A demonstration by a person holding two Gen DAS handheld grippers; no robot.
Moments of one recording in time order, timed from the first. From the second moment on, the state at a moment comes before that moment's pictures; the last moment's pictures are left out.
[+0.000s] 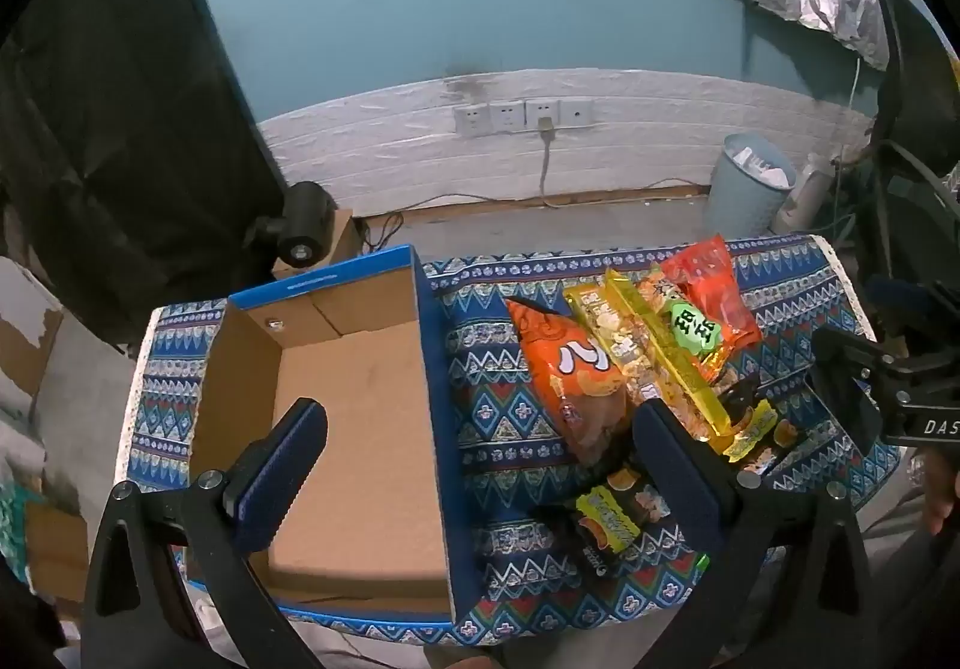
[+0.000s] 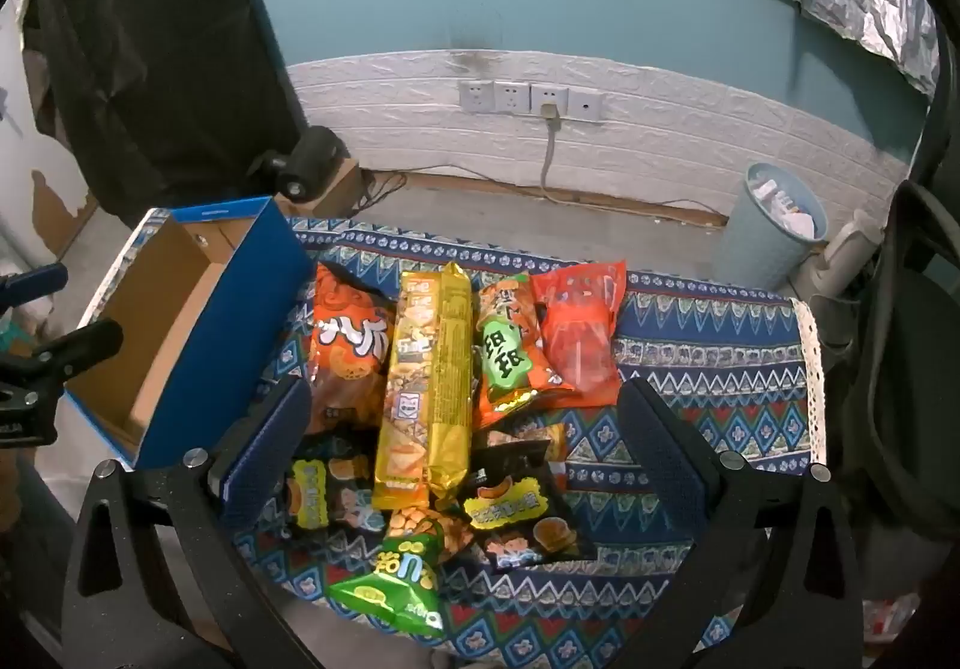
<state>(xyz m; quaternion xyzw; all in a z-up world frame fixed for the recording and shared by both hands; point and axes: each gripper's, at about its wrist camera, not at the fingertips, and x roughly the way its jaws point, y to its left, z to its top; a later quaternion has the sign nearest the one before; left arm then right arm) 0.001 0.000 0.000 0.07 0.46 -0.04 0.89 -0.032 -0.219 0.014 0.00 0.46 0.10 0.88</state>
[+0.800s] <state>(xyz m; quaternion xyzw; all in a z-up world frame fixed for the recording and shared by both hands) 0.000 -0.001 0.001 0.06 0.45 -0.05 0.89 -0.031 -0.219 0.017 0.00 0.46 0.10 0.88</state>
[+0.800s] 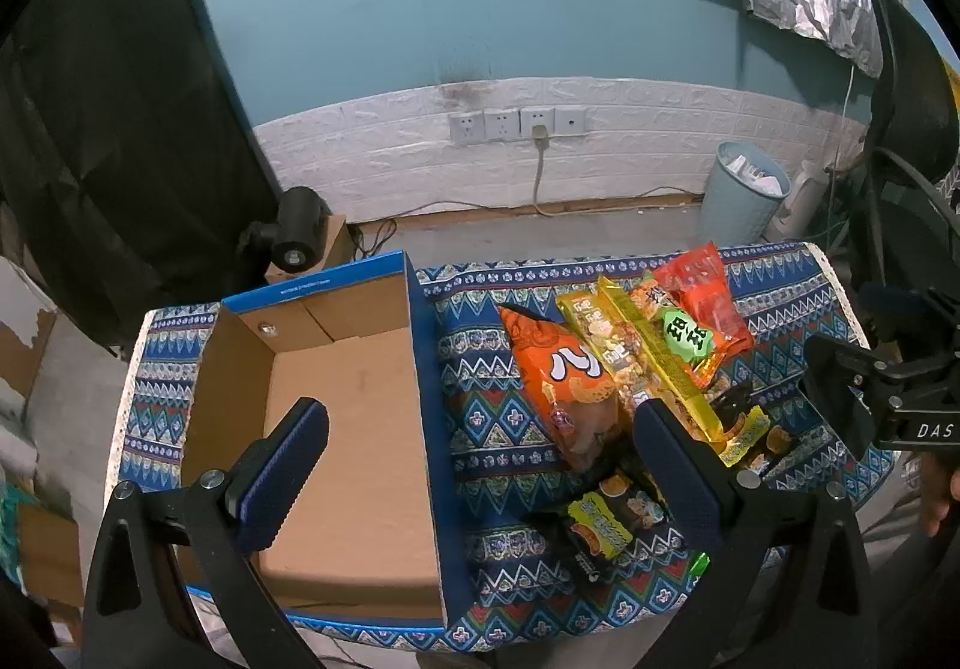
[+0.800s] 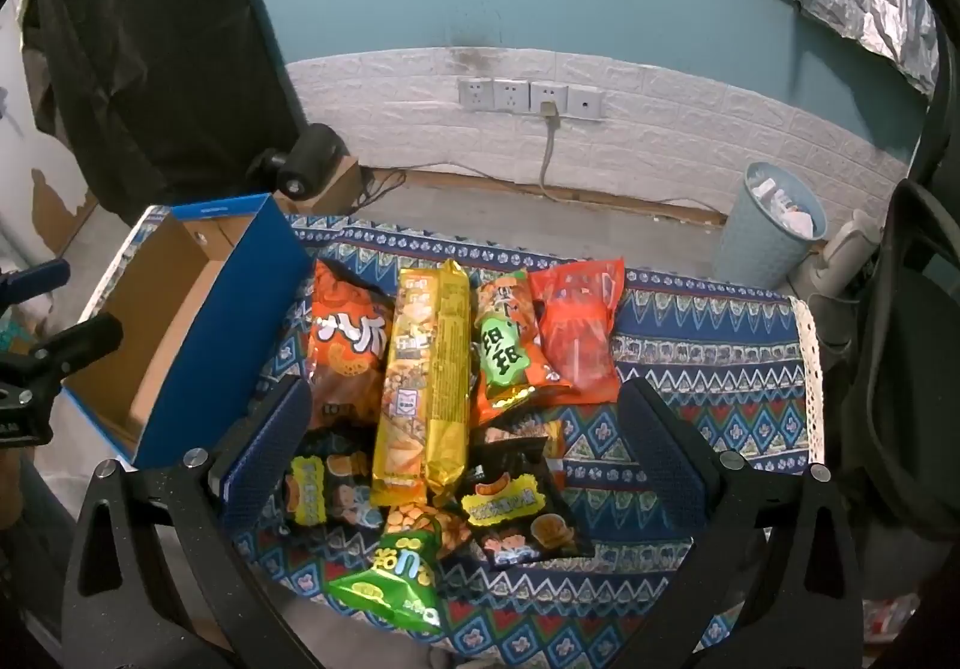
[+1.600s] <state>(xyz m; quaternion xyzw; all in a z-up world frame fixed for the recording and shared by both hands) -0.002 0.000 -0.002 0.06 0.45 -0.05 0.89 -0.033 -0.220 0.012 0.00 0.47 0.10 0.88</state>
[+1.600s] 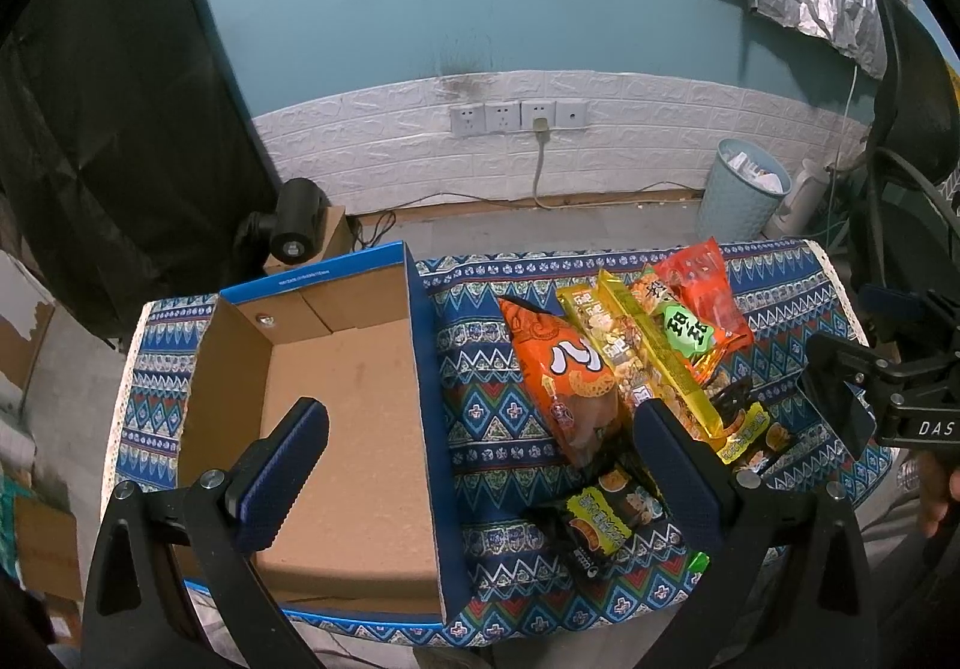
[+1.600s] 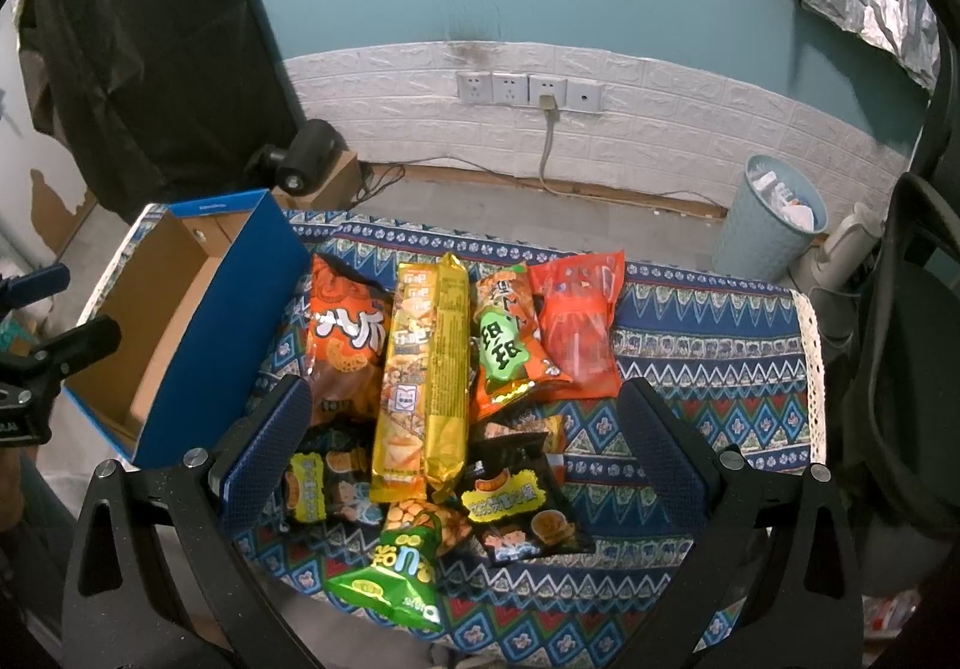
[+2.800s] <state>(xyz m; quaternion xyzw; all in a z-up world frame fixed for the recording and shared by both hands) 0.000 0.000 -0.004 0.06 0.46 -0.05 0.88 -0.033 -0.221 0.012 0.00 0.47 0.10 0.88</state>
